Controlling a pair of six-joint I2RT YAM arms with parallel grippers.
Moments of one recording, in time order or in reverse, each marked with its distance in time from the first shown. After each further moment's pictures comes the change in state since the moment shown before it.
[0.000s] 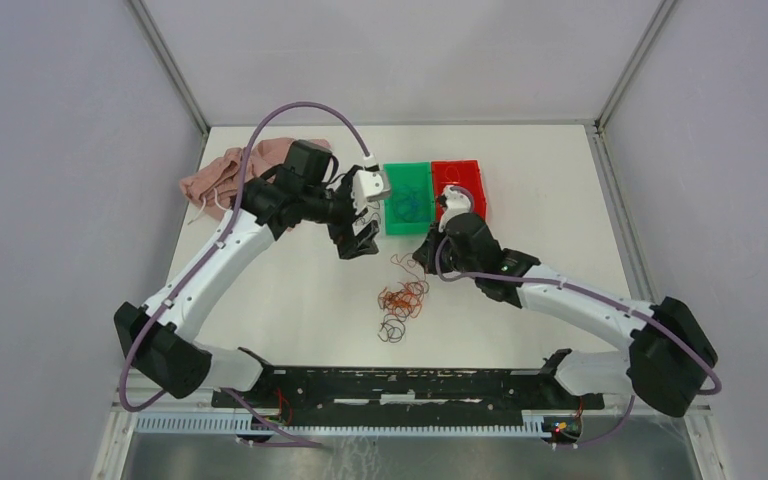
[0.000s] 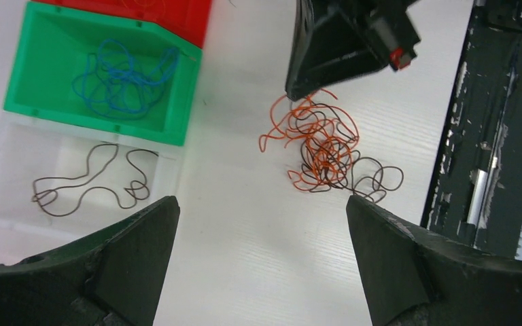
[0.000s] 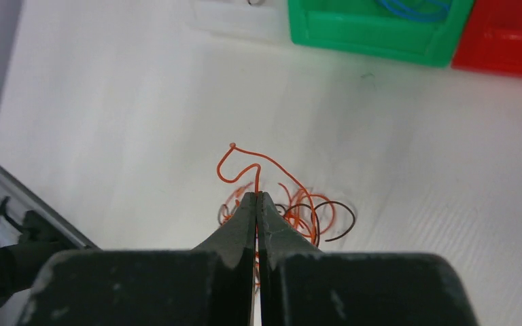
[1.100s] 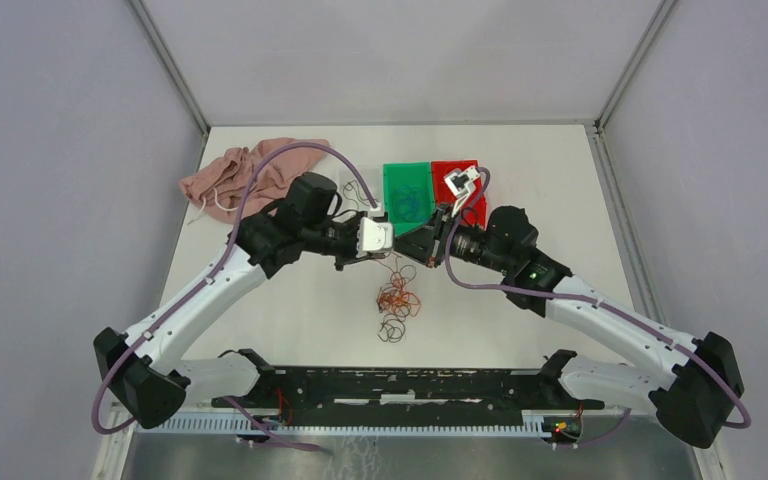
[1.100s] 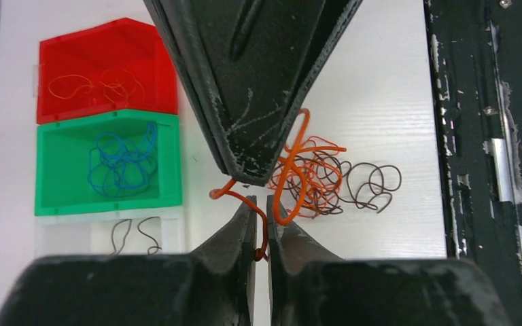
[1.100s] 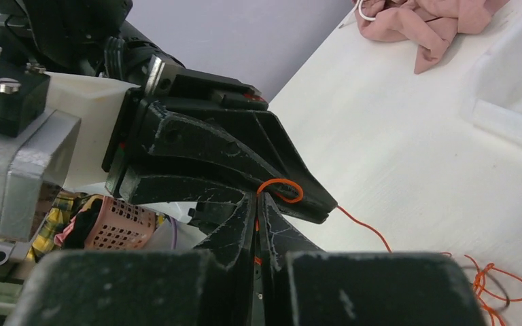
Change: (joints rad) left arm -0.136 -0.181 -0.234 0.127 0.057 0.201; right arm -0.020 -0.223 0.012 0.349 -0.496 0.147
